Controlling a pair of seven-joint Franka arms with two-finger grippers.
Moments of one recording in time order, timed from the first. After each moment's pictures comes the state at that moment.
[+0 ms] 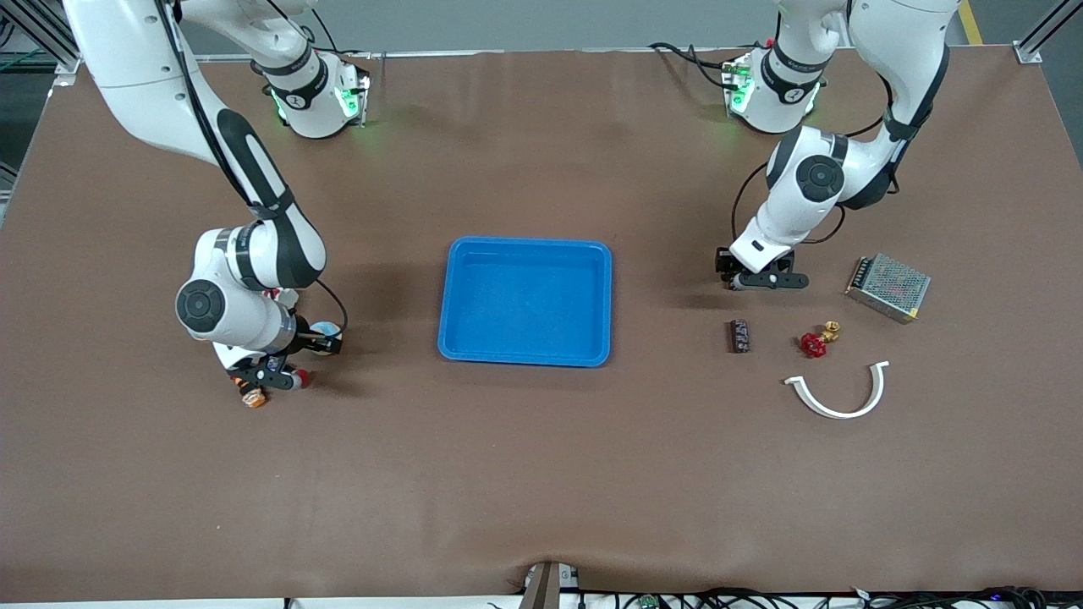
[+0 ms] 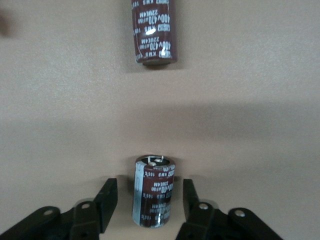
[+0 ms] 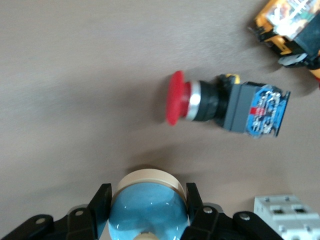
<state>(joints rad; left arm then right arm) -0.05 0.23 -0.23 -2.59 0.10 2.85 -0.31 0.15 0.50 -0.02 -1.96 0.09 2.32 0.30</state>
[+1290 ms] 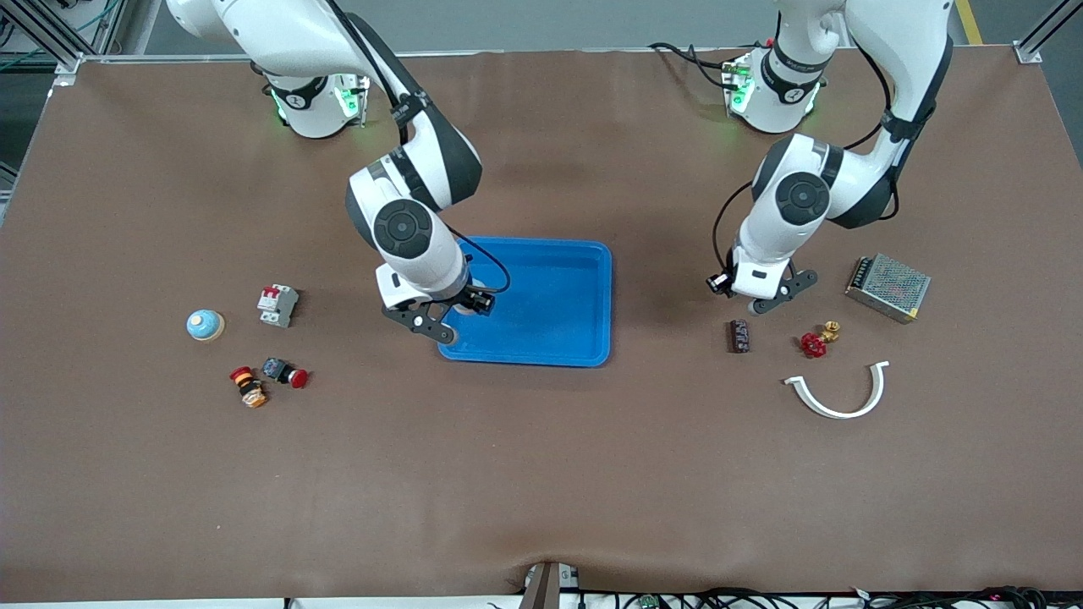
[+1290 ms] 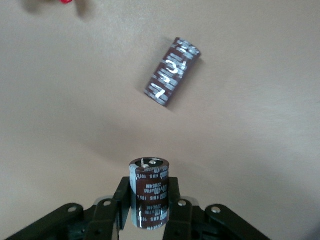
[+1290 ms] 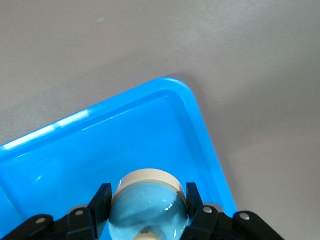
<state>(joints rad) -0.13 0.22 -0.27 -2.29 0.10 2.43 -1.08 0.61 0.50 -0.01 -1.74 0.12 2.22 0.98</state>
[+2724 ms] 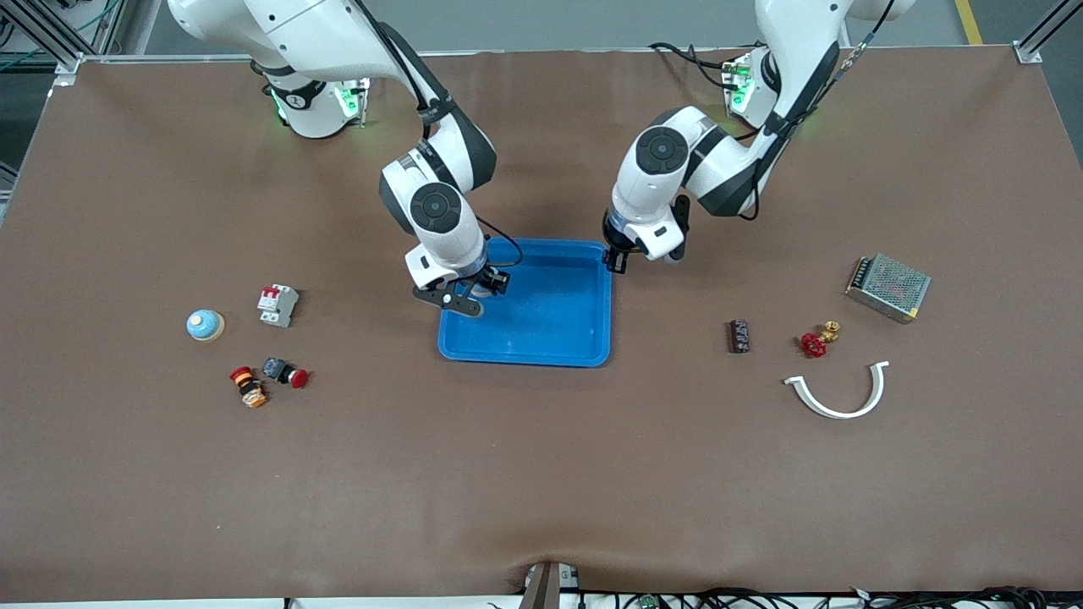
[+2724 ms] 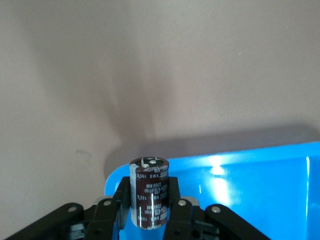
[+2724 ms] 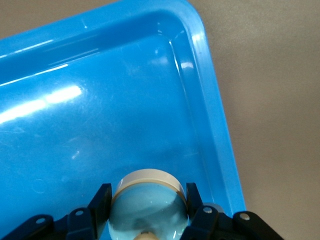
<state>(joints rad) -0.35 0.34 -0.41 -2.18 0.10 2.55 -2.21 0.70 0.50 -0.01 -1.95 0.12 2.41 0.93</state>
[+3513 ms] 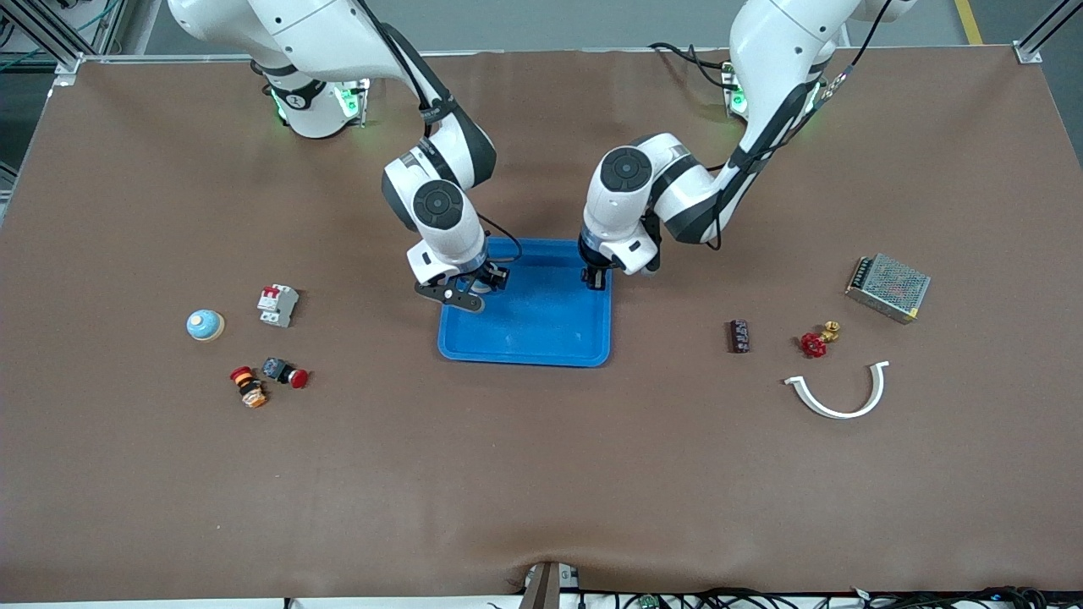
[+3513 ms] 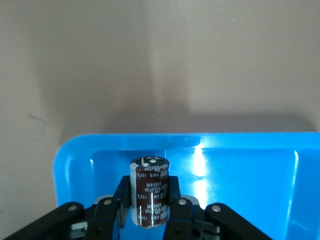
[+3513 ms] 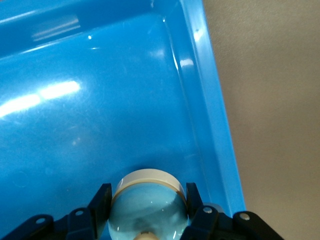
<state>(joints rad) -0.37 0.53 -0.41 -2.00 0.28 2.56 -2.46 0.71 0.49 -0.01 -1.99 0.12 2.45 0.93</state>
